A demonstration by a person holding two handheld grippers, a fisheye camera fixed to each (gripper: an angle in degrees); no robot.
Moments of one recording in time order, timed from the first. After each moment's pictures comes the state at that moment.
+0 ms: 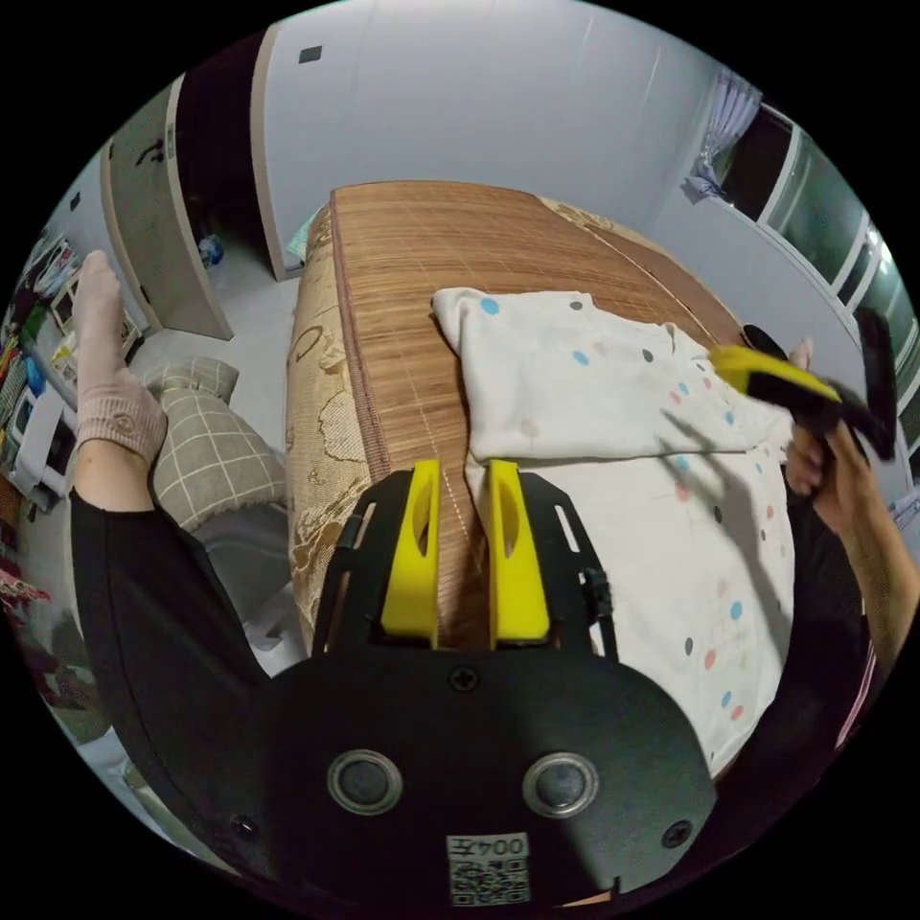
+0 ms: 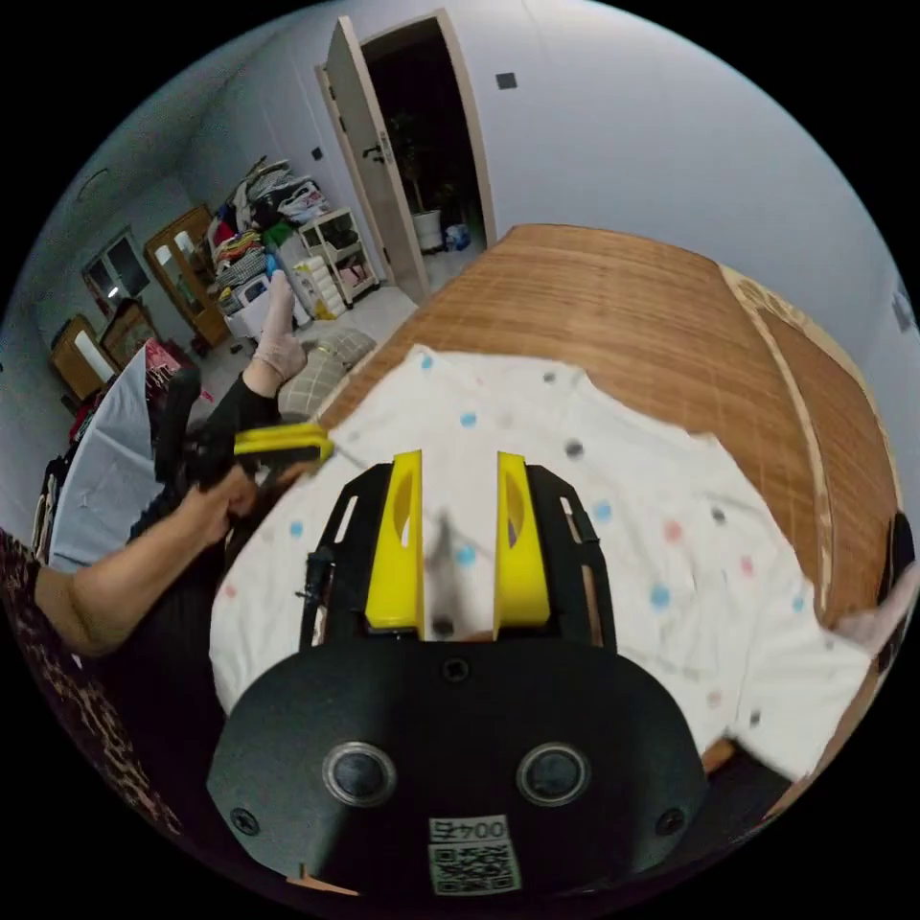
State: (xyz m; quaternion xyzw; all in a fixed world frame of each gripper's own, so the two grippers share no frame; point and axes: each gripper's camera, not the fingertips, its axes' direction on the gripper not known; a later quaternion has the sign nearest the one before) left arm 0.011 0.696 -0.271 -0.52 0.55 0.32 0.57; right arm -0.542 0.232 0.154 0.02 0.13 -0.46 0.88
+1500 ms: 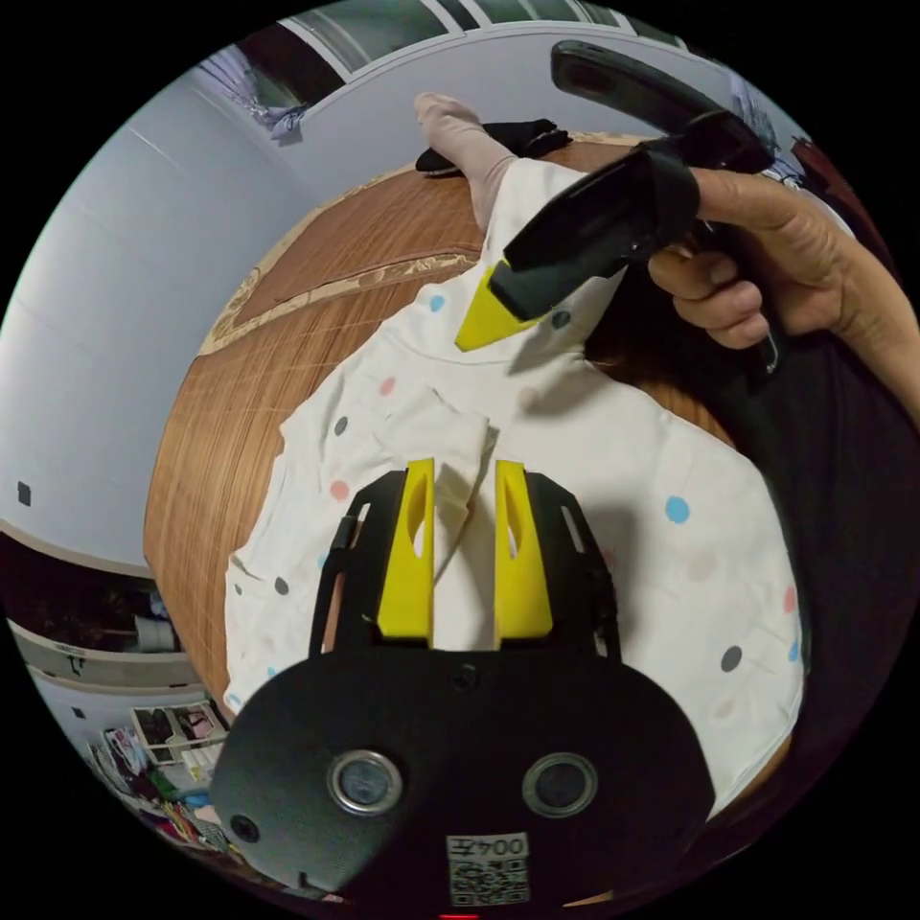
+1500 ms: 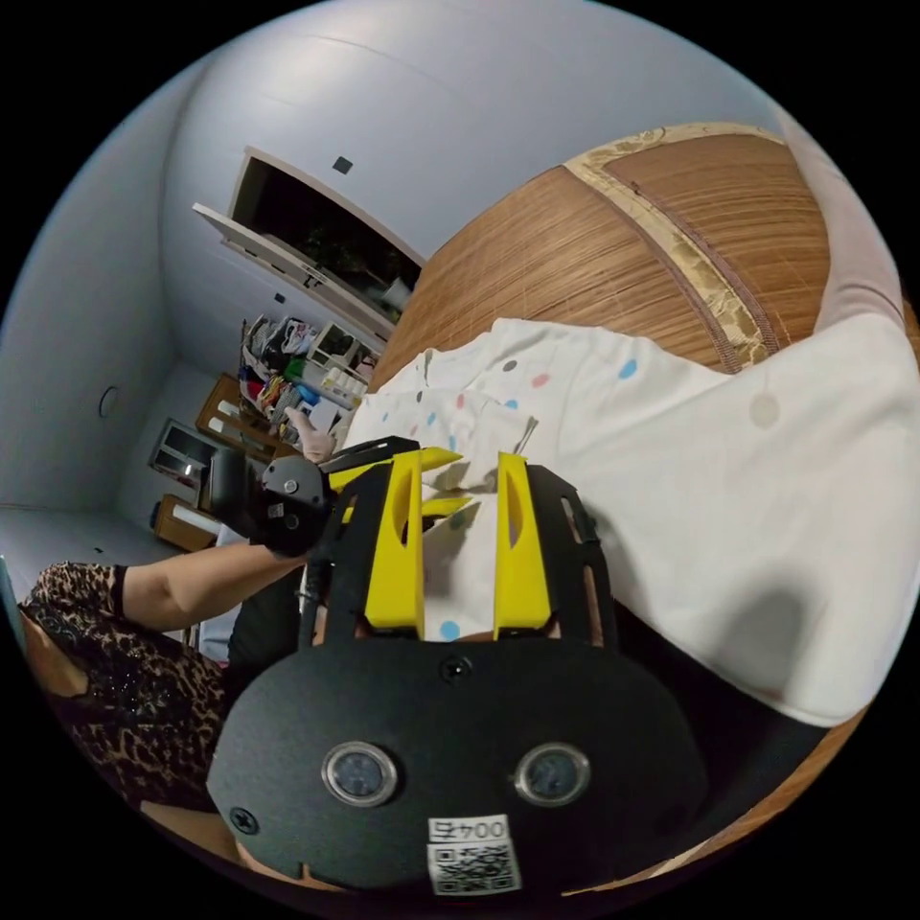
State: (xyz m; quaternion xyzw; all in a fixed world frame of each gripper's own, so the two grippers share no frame) left arm 0.283 0.676 -0.857 -0.19 0.71 0.58 0.34; right arm -0.175 0.076 -0.123 0.00 -0.07 -0.28 0.96
